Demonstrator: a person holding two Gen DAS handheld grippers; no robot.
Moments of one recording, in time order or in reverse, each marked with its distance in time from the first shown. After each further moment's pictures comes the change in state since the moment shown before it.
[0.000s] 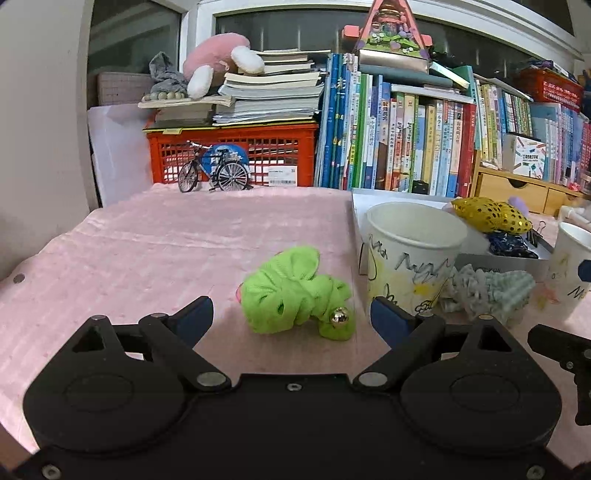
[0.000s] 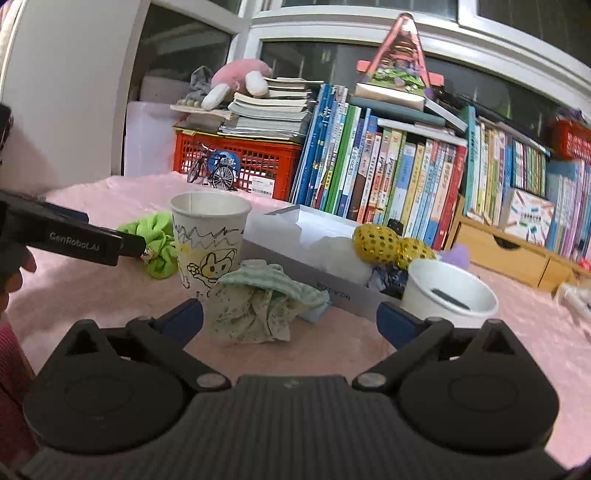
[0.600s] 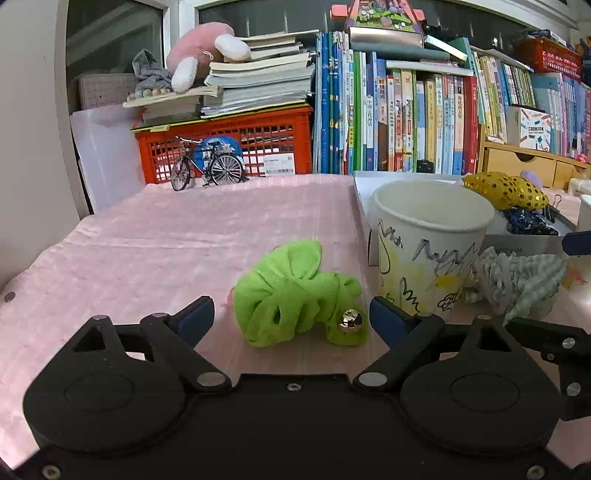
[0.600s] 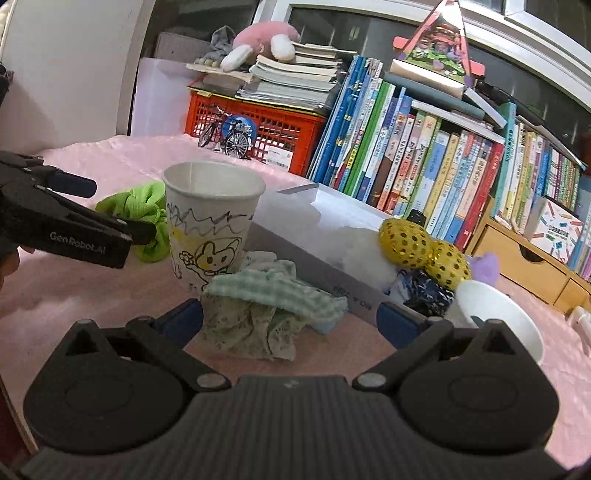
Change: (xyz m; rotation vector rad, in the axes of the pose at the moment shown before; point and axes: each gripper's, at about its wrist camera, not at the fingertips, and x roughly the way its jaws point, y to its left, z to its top) left arm 0.035 -0.011 0.000 0.066 0.036 0.021; right arm 0.049 0.011 0.012 -0.087 0.107 0.043
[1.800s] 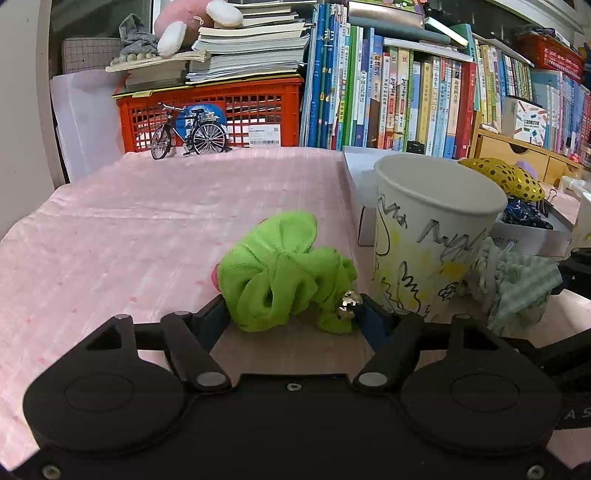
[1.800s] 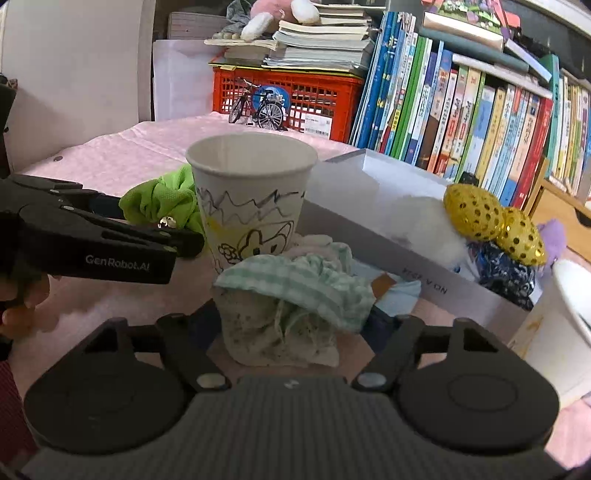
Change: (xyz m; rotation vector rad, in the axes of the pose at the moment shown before) left arm 0.021 0.006 -0.004 -0.045 0.087 -0.070; right arm 0.034 0.011 0.005 0.082 0.104 0.144
